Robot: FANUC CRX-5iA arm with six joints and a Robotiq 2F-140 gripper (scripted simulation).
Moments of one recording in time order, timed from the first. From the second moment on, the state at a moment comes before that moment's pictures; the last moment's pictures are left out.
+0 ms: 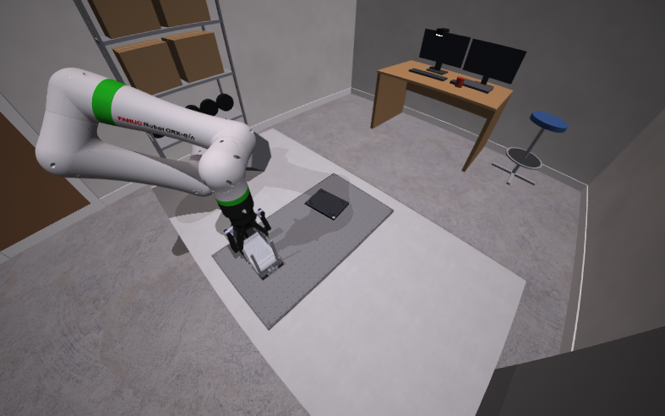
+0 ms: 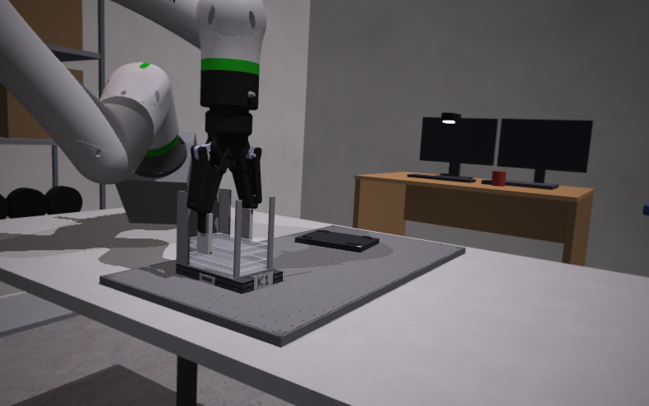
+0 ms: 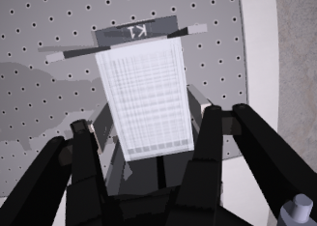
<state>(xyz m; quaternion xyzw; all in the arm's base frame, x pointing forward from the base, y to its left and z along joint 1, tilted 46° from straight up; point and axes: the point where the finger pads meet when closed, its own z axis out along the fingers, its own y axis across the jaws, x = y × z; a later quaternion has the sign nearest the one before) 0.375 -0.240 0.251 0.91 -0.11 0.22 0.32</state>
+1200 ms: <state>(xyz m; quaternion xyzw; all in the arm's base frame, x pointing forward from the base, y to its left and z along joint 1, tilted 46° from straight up) 0.357 -0.206 0.288 0.91 -0.11 0.22 0.32</state>
